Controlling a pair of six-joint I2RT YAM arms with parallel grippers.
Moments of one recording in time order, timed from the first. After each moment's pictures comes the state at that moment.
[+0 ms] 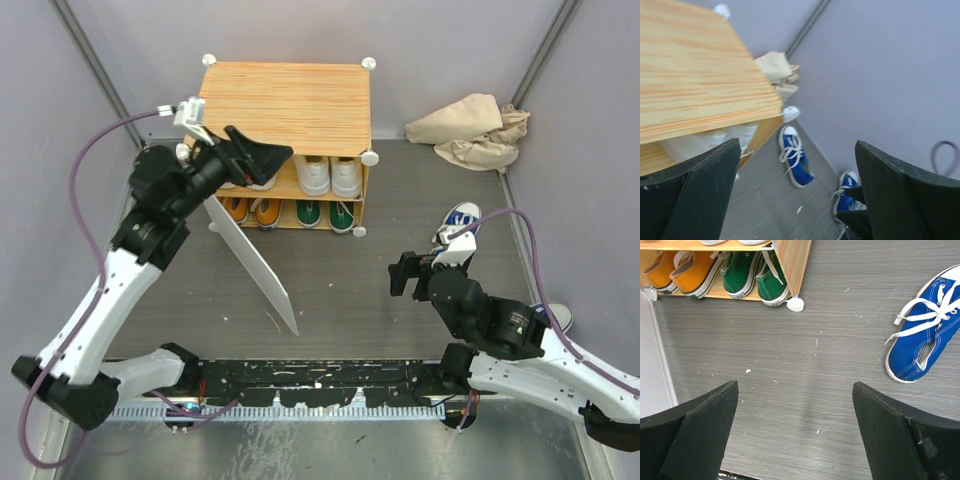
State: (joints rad) left arm -0.48 1.16 1.30 -0.07 0.23 -0.64; right arm 1.06 0.55 0.81 -0.78 0.76 0.59
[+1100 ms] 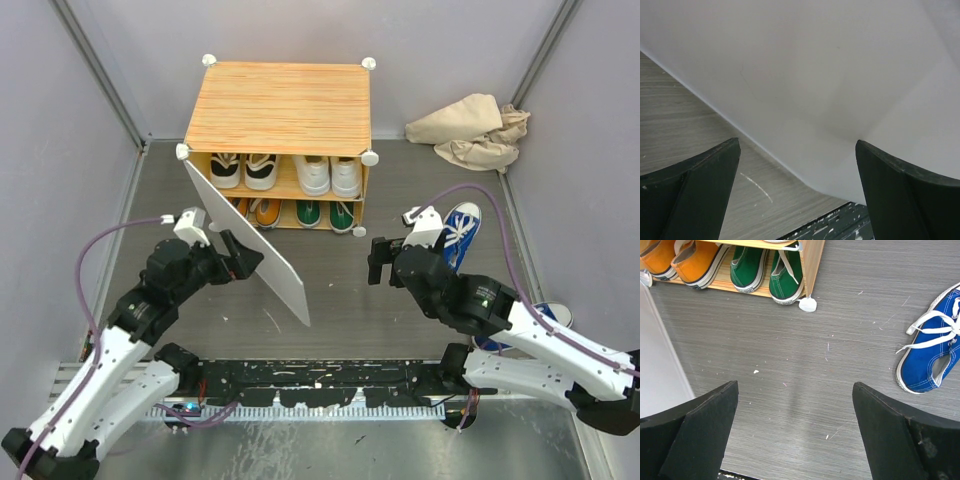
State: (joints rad) left arm -0.48 0.59 0.69 -0.50 0.04 -0.64; right arm 1.04 0.80 0.95 -0.74 0.71 0.55
